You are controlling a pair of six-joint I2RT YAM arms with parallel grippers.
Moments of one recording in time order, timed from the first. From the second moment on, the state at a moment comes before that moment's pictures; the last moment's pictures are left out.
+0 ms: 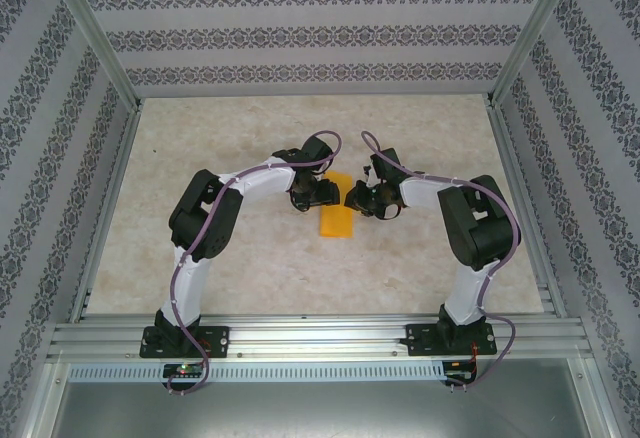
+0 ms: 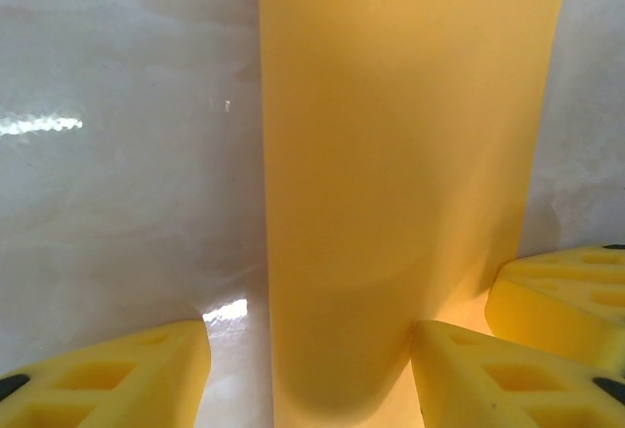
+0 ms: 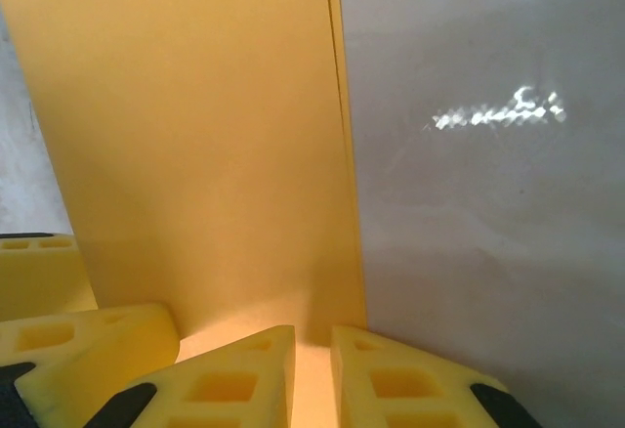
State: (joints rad) left arm -0.64 2.14 1.56 -0.63 0.23 -0.69; right arm 0.36 1.86 0.99 -0.22 -0.47 0.65
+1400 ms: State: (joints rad) left arm -0.60 2.09 1.40 -0.41 0.48 -0.73; right arm 0.36 1.87 1.00 -0.23 -0.47 0.63
